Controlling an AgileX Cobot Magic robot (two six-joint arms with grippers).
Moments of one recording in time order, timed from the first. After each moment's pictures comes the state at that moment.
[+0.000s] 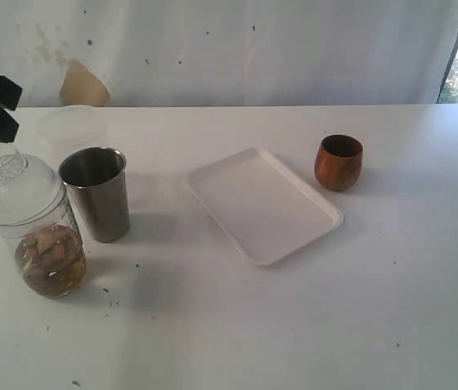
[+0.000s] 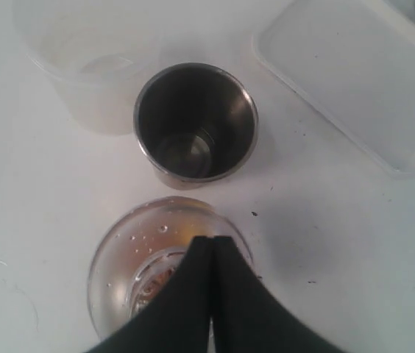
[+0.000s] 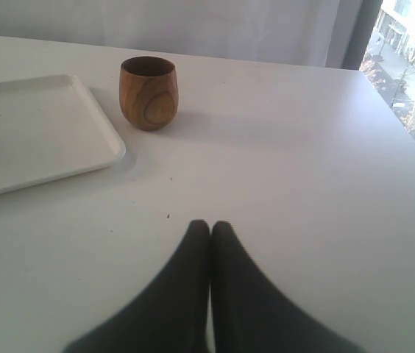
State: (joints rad) left arm -0.15 1.35 -1.20 -0.32 0.97 0.27; right arm -0.01 0.00 -0.01 -0.16 0.34 0.11
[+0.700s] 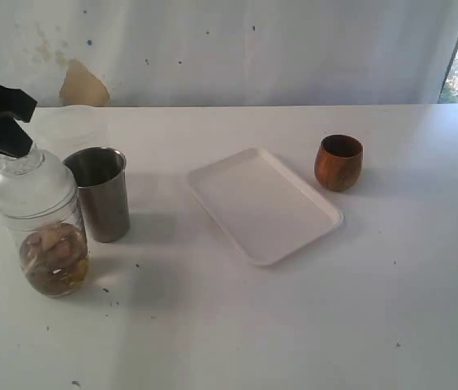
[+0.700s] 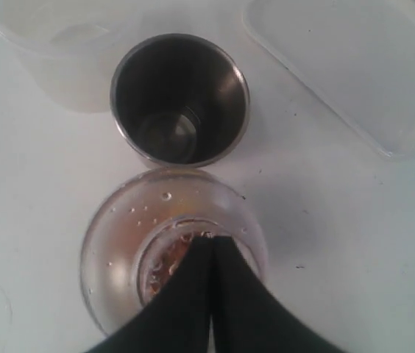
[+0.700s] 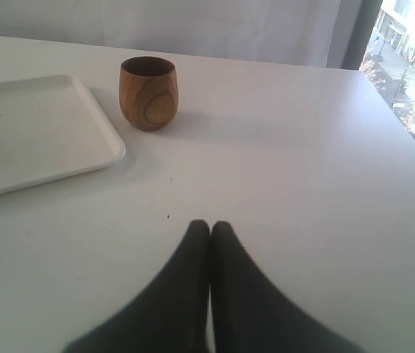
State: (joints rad) left arm -0.15 1.40 -1.20 -0.36 0.99 0.28; right arm -0.01 0.00 -0.01 -0.16 0.34 0.11
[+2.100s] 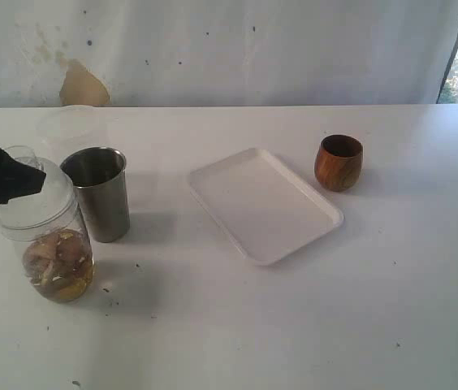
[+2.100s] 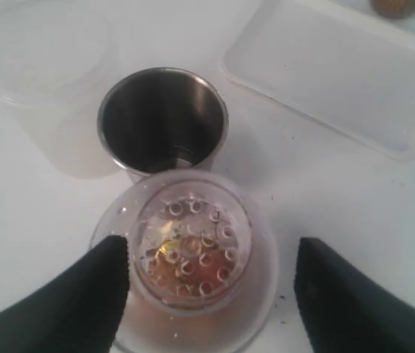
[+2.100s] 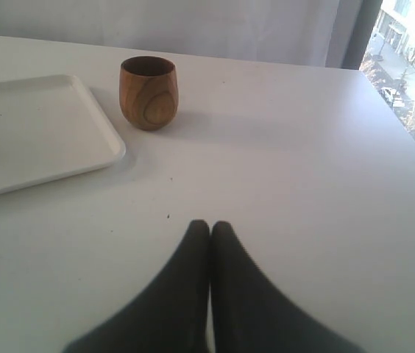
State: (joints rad) left arm -0.15 1.14 -0.79 -0.61 0.60 0.76; right arm -0.01 0.00 -0.01 -0.16 0.34 0.11
